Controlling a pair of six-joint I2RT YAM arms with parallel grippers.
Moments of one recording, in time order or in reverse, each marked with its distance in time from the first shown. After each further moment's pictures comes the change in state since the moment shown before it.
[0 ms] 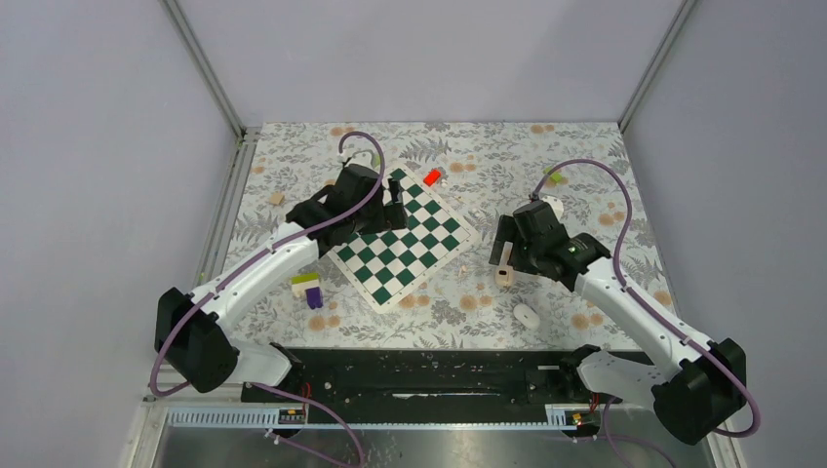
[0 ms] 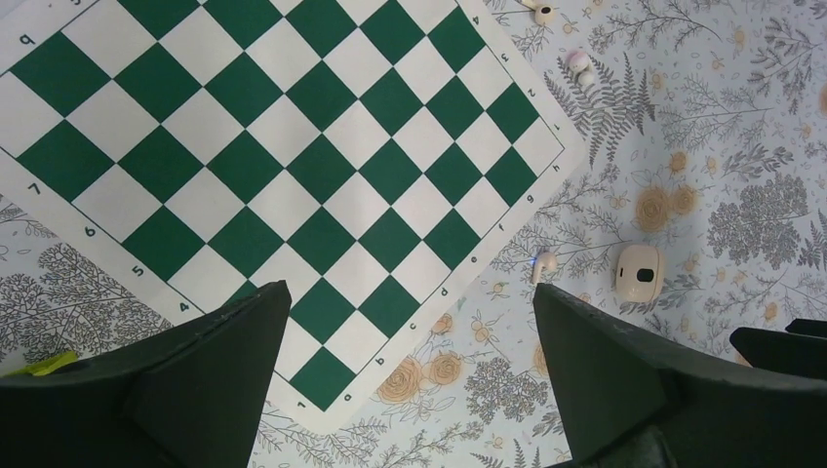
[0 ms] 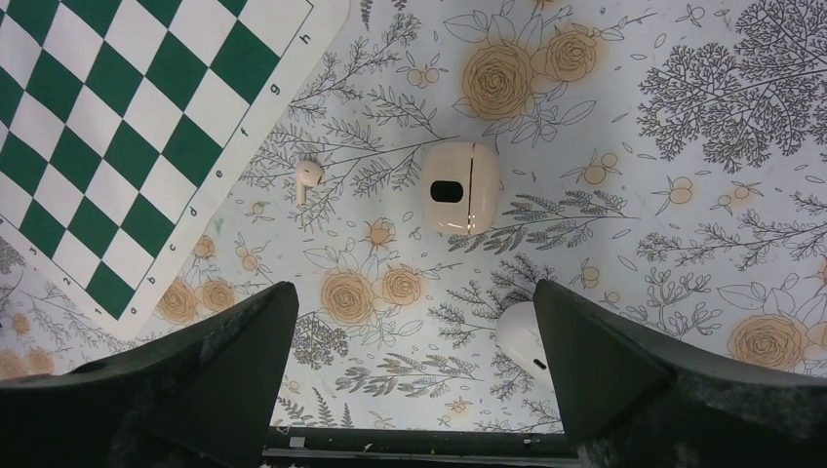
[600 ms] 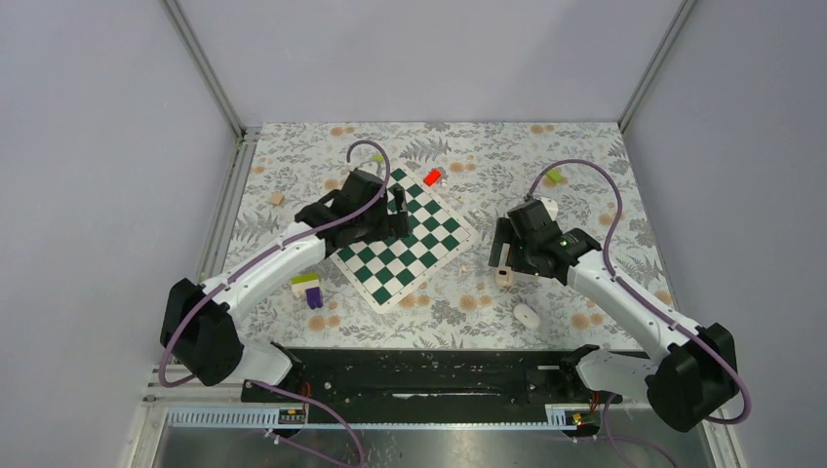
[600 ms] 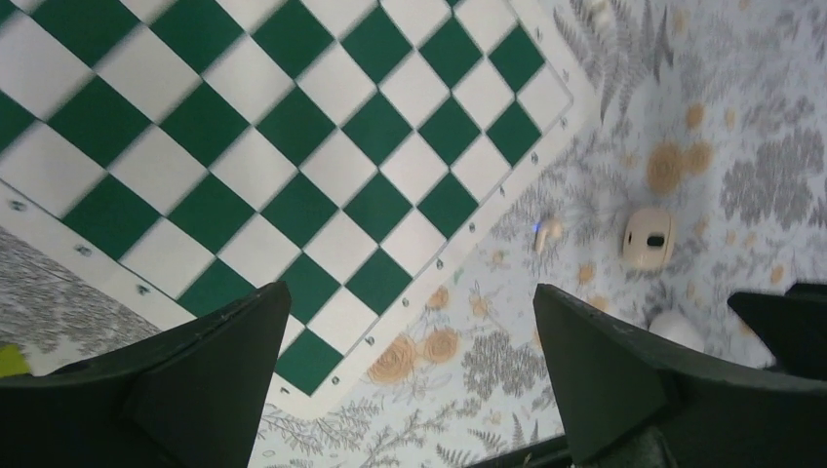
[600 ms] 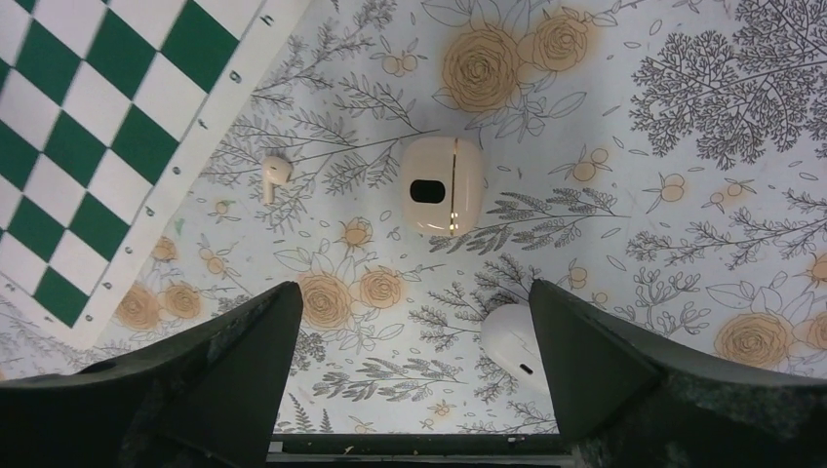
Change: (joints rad) left arm 0.000 0.038 -0.017 -0.001 0.040 -0.026; right arm -0.005 0.058 0.000 0.002 -0.005 -0.022
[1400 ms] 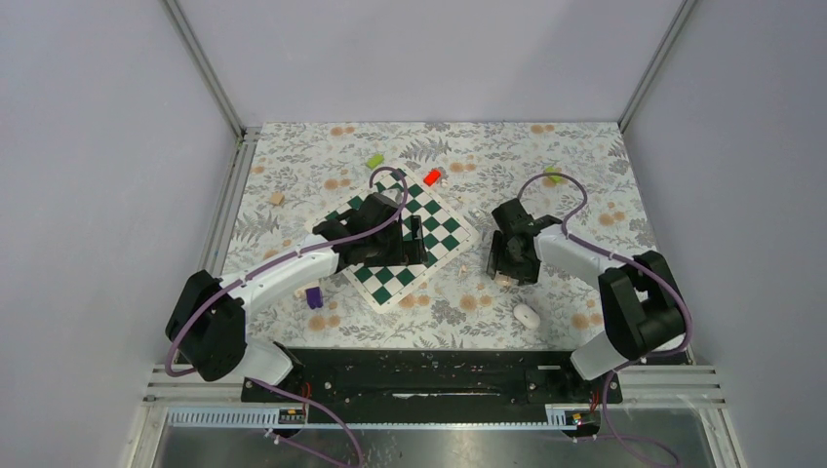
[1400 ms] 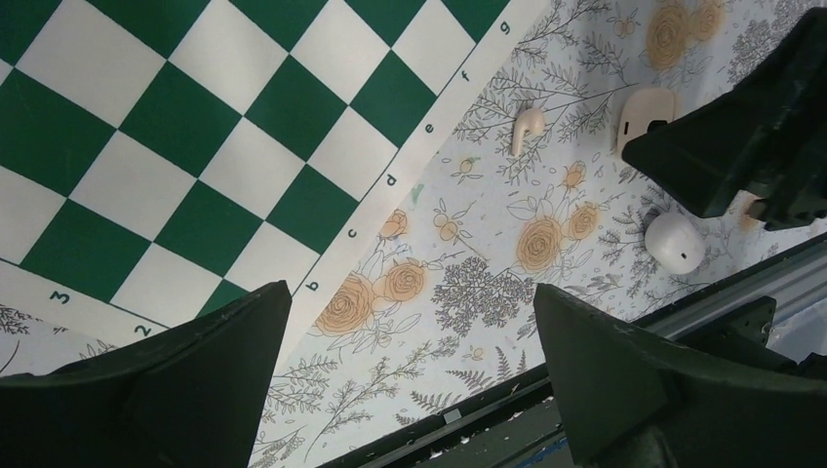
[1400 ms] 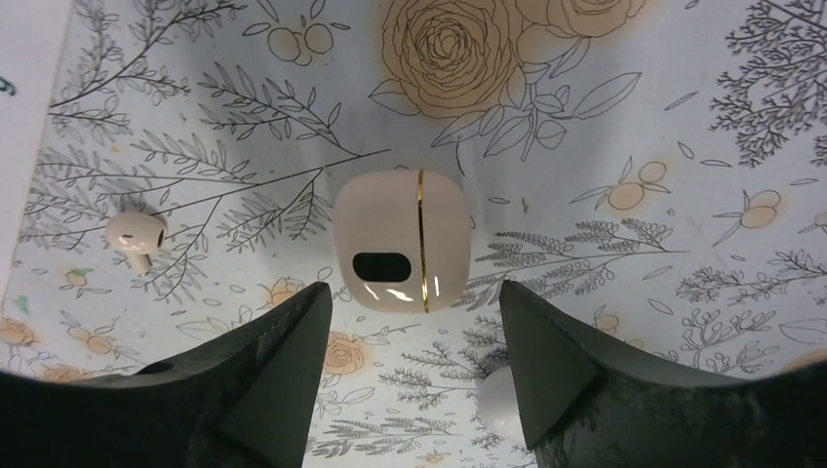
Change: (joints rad) left arm -0.085 0.031 -0.158 0.097 0.183 -0.049; right arm -0.076 0.370 0.000 0.074 -0.087 0.008
